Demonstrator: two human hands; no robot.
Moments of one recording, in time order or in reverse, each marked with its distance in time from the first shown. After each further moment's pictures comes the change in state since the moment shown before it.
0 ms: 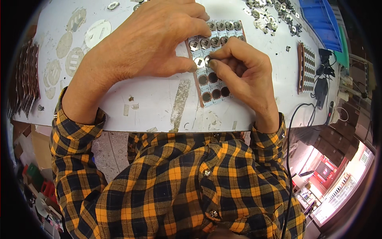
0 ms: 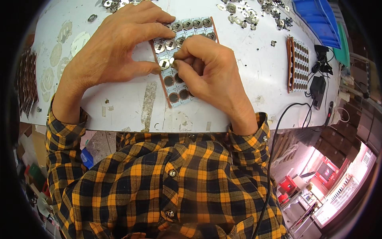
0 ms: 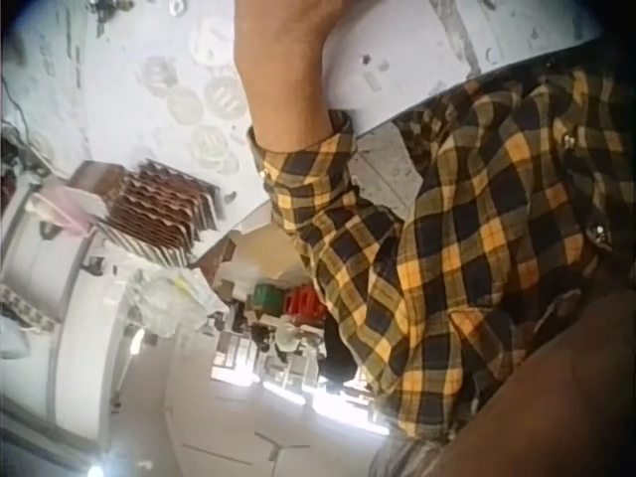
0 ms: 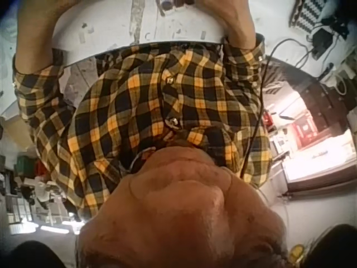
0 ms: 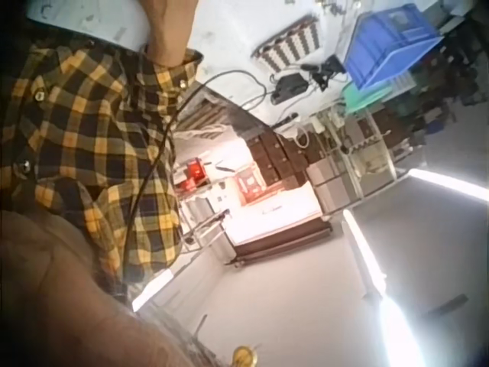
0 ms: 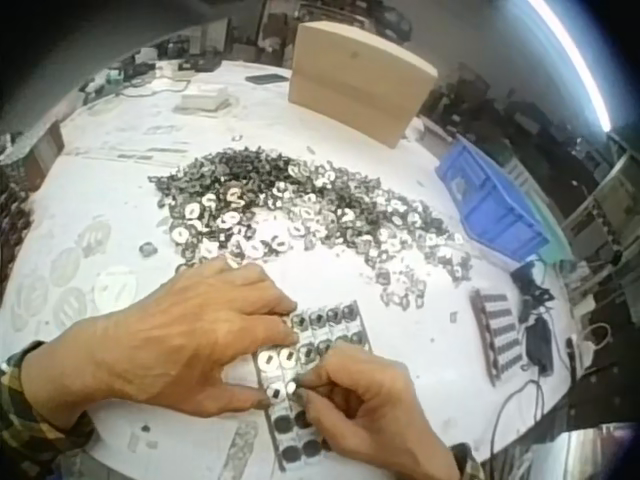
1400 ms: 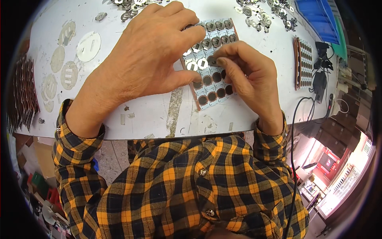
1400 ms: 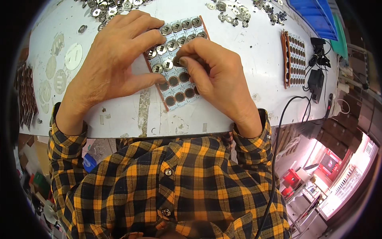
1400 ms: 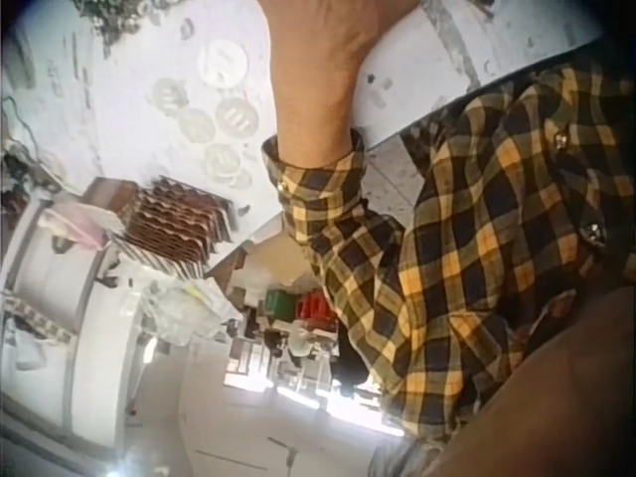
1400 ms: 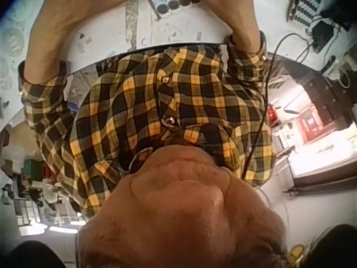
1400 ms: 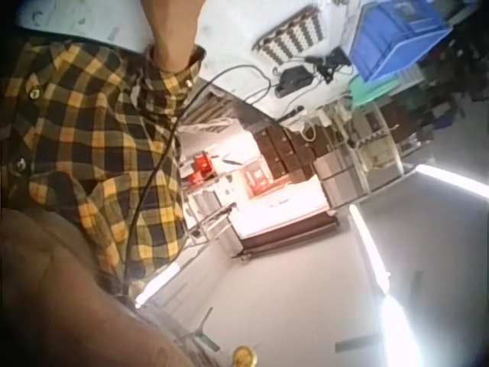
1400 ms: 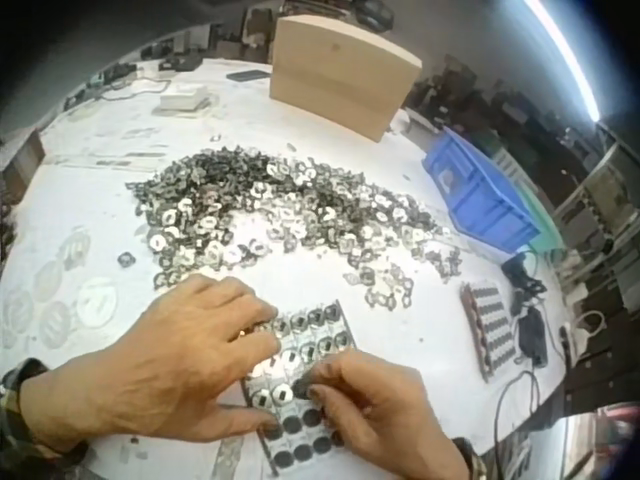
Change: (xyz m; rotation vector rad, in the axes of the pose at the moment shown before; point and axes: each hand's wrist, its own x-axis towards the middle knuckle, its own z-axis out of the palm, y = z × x) left_hand -0.003 0.022 0.014 0.175 -0.037 -0.271; right_hand -0.009 -0.011 -0.013 -0.051 0.074 0.051
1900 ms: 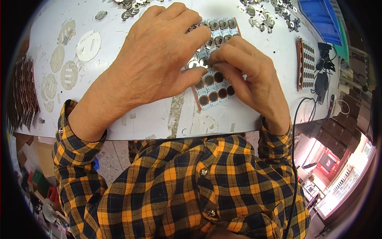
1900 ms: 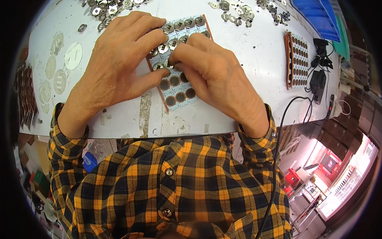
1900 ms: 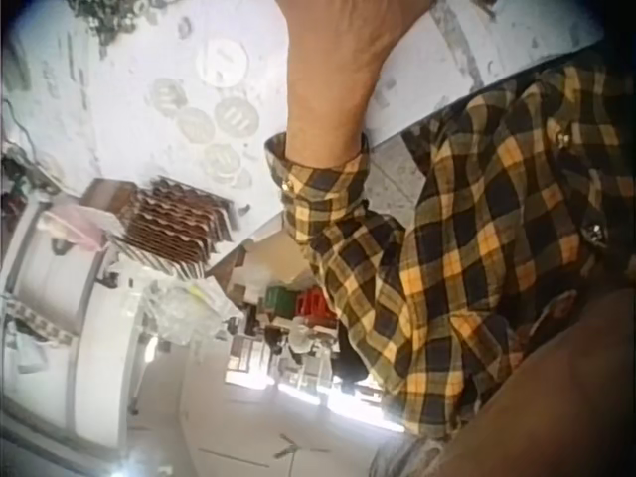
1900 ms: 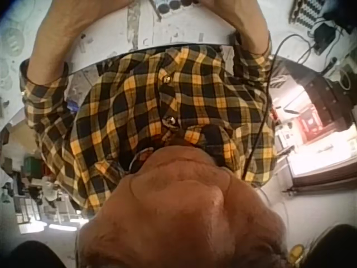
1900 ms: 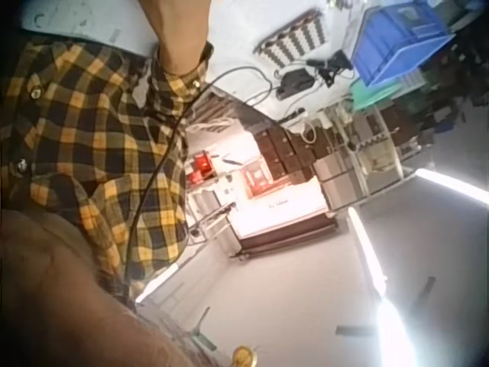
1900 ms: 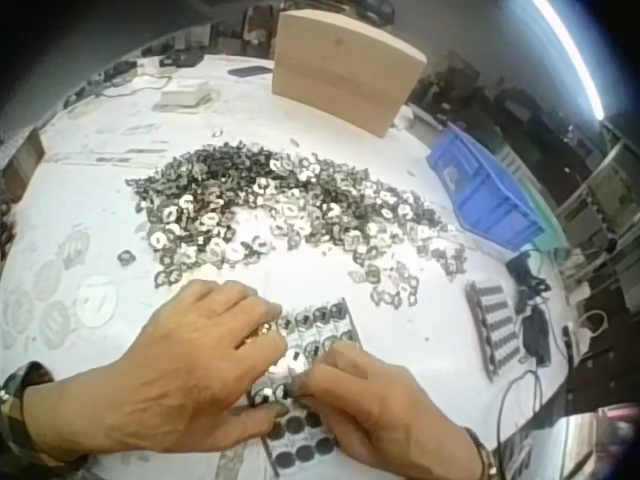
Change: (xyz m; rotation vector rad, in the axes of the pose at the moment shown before) left_hand 0.000 0.011 0.008 0.033 0.006 -0.084; right_hand 0.014 -0.006 -0.007 -0.349 -0.149 -0.311
